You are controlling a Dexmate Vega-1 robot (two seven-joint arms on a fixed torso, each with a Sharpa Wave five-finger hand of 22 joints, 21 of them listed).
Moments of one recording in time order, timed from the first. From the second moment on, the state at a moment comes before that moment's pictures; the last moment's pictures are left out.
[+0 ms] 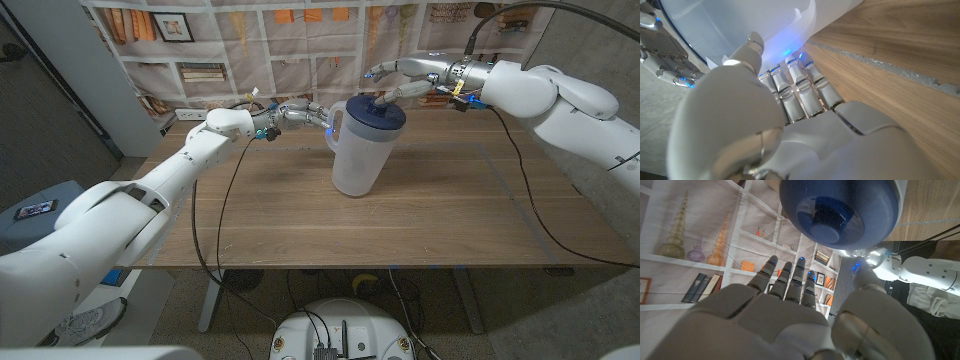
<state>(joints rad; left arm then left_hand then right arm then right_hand) 0.26 0.47 0.64 -0.95 -0.46 -0.22 -0.75 1.14 0.02 0.38 -0.17 0.17 1.02 -0.10 0.26 0.20 1.05 -0.17 0.21 0.21 1.01 -0.13 0.21 0.18 0.67 -0.06 0.25 0.19 -0.58 -1.03 -0.39 -1.97 -0.29 0.20 0.35 0.58 0.00 0.47 -0.18 0.28 0.23 -0.07 0.26 0.20 0.44 -0.04 0.26 0.21 0.20 -0.03 0.29 0.24 0.23 0.10 0.19 0.16</state>
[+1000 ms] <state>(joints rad) 0.25 0.47 0.64 -0.94 -0.46 -0.22 -0.76 1.14 0.01 0.37 -0.17 0.18 1.03 -0.10 0.25 0.20 1.06 -0.18 0.21 0.21 1.02 -0.13 0.20 0.18 0.67 -0.06 0.25 0.19 -0.49 -1.01 -0.46 -1.94 -0.40 0.21 0.44 0.61 -0.02 0.47 -0.18 0.28 0.28 -0.08 0.27 0.21 0.46 -0.06 0.25 0.21 0.22 -0.04 0.30 0.24 0.24 0.11 0.19 0.16</state>
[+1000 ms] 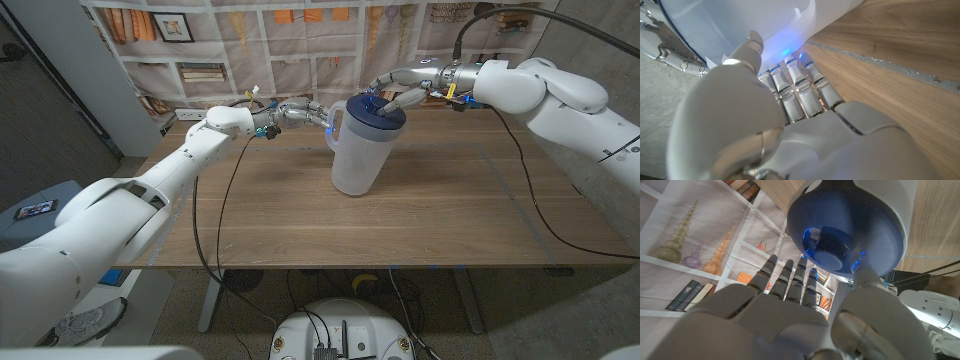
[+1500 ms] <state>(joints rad) 0.26 0.47 0.64 -0.95 -0.46 -0.22 -0.76 1.14 0.02 0.36 -0.17 0.18 1.03 -0.10 0.26 0.20 1.06 -0.18 0.20 0.21 1.02 -0.13 0.21 0.18 0.67 -0.06 0.25 0.19 -0.47 -1.01 -0.47 -1.93 -0.42 0.22 0.50 0.62 -0.01 0.47 -0.18 0.28 0.32 -0.09 0.30 0.22 0.51 -0.08 0.26 0.22 0.25 -0.04 0.32 0.25 0.25 0.11 0.19 0.16</state>
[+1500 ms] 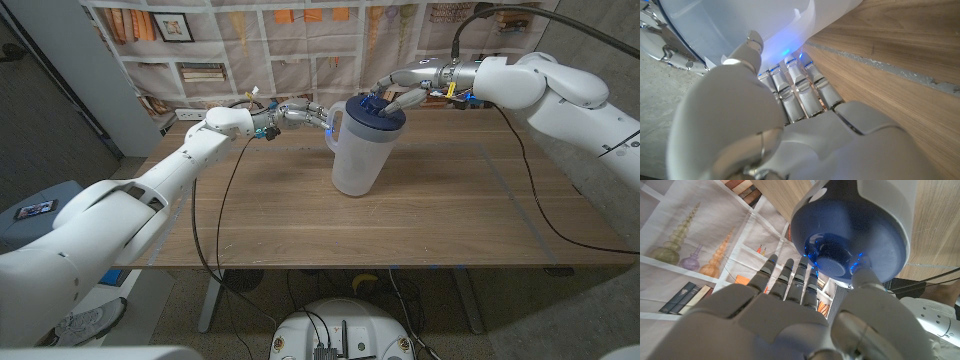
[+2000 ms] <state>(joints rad) 0.26 0.47 0.64 -0.95 -0.46 -0.22 -0.76 1.14 0.02 0.35 -0.16 0.18 1.03 -0.10 0.25 0.20 1.06 -0.18 0.21 0.21 1.02 -0.14 0.21 0.18 0.67 -0.06 0.25 0.19 -0.46 -1.01 -0.47 -1.93 -0.43 0.23 0.50 0.66 -0.02 0.47 -0.18 0.28 0.40 -0.10 0.34 0.23 0.57 -0.12 0.27 0.23 0.29 -0.04 0.34 0.26 0.27 0.10 0.19 0.16</state>
